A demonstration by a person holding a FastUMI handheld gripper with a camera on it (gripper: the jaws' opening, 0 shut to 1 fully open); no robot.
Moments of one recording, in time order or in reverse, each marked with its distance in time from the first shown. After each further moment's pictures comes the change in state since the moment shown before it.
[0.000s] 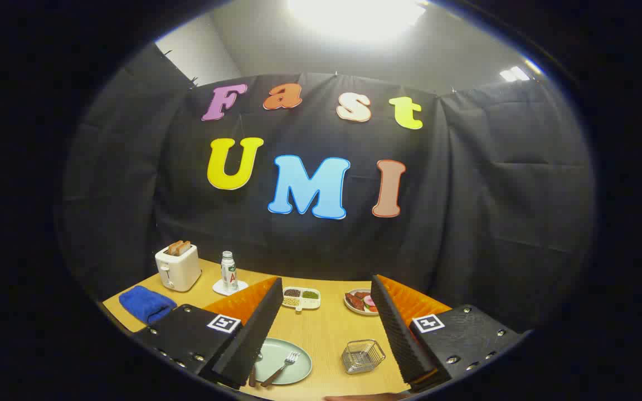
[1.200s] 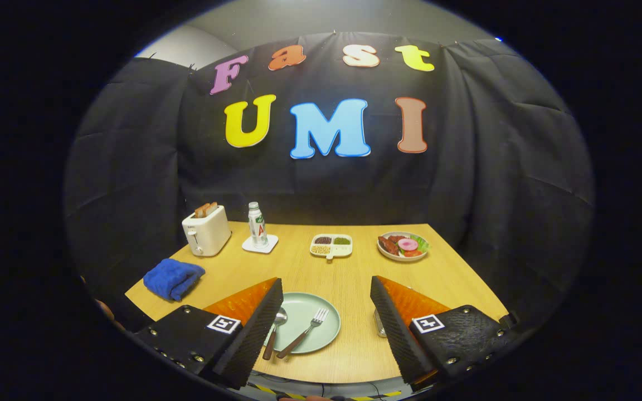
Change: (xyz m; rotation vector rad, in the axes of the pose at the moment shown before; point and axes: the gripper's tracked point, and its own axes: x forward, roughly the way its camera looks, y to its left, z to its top) arm -0.007 0.020 -0.136 0.078 0.331 0.175
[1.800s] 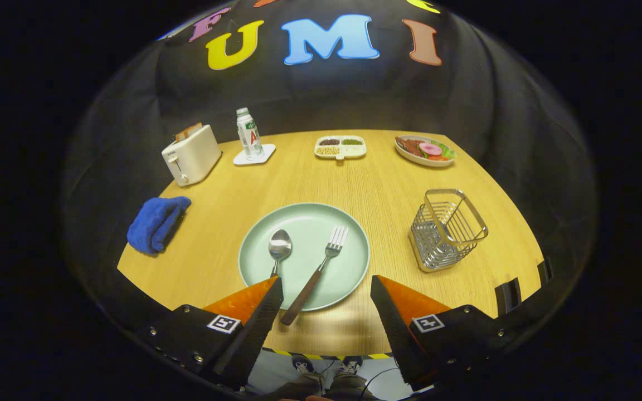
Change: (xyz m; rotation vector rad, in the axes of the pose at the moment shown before) arm 0.060 0.023 -0.146 0.073 0.478 -0.005
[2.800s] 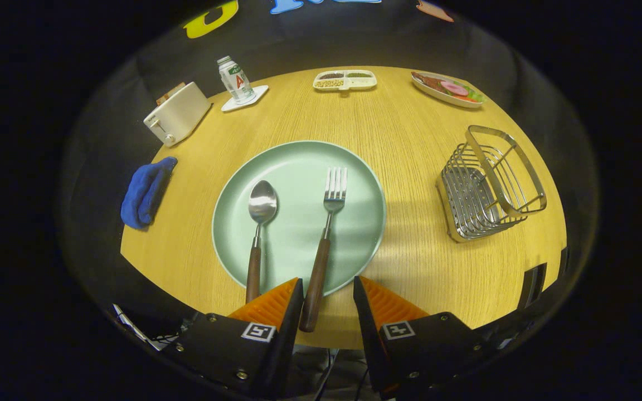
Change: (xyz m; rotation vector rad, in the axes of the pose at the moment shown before) arm 0.037 -0.016 -0.029 0.017 0.311 0.067
